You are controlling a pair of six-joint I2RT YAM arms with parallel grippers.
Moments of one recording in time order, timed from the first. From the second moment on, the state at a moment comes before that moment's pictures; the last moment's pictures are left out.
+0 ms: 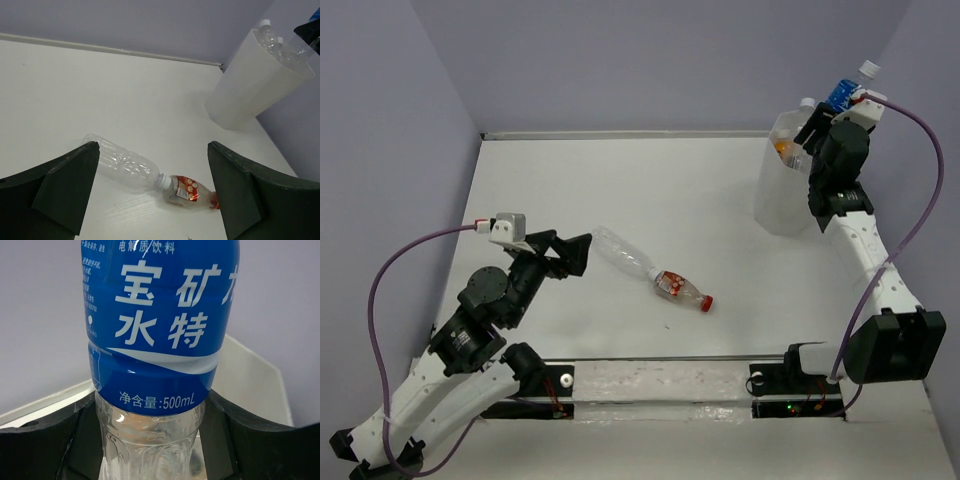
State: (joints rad) left arm -0.79 0.43 0.73 -0.29 -0.40 -0.42; right arm 0.06 1.30 1.23 0.08 0.42 0.19
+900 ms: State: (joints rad) left arm -0.77 0.48 0.73 -0.28 -0.30 -0.38; right arm -0.03 1.33 1.09 0.23 0.52 0.11
